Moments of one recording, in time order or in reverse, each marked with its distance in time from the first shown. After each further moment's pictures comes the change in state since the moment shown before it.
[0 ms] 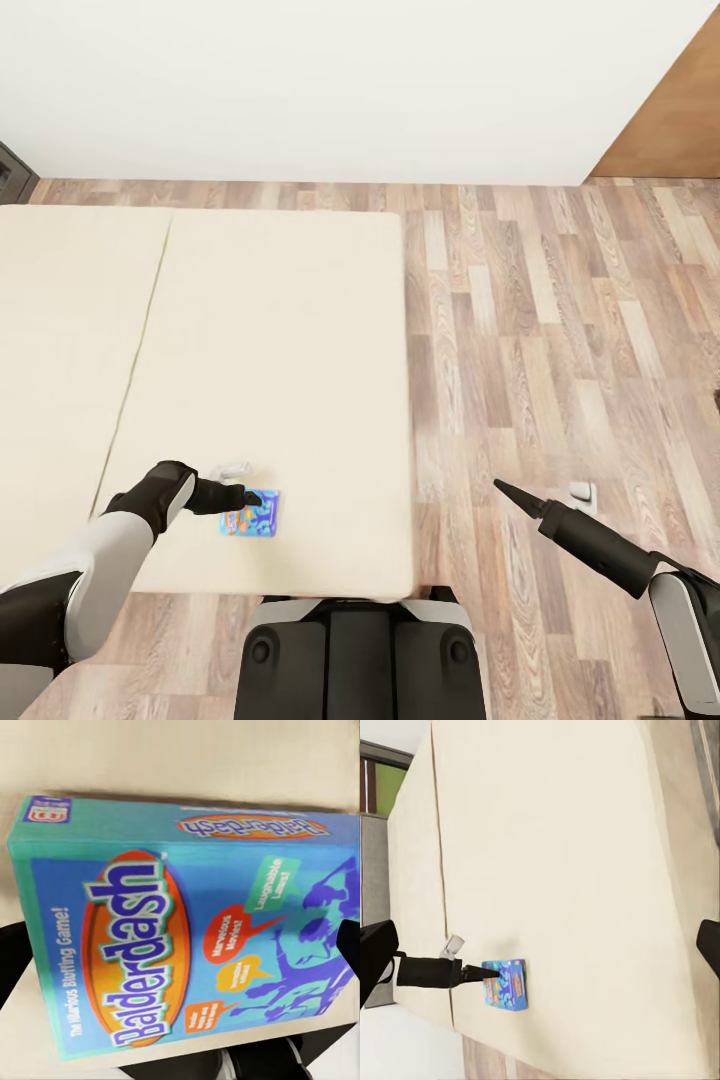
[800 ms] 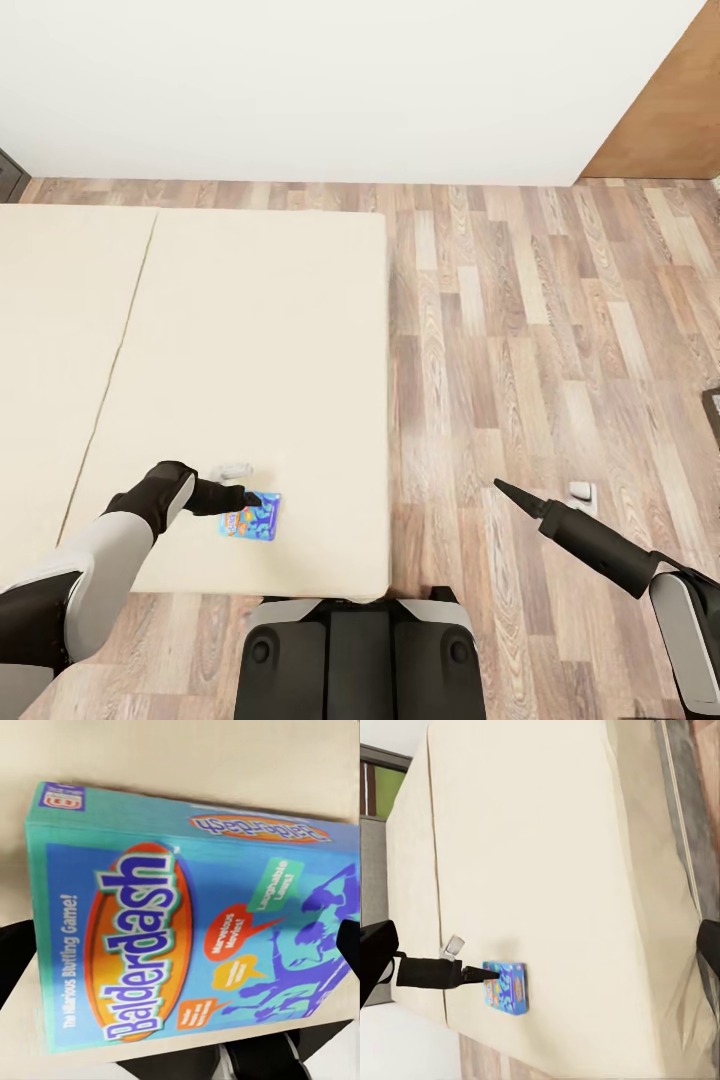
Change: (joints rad) left arm 0.000 0.000 0.002 0.001 -0.002 0.012 -0.003; right arm 0.000 -0.001 0.000 -0.001 -0.001 0.000 0.000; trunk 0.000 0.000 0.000
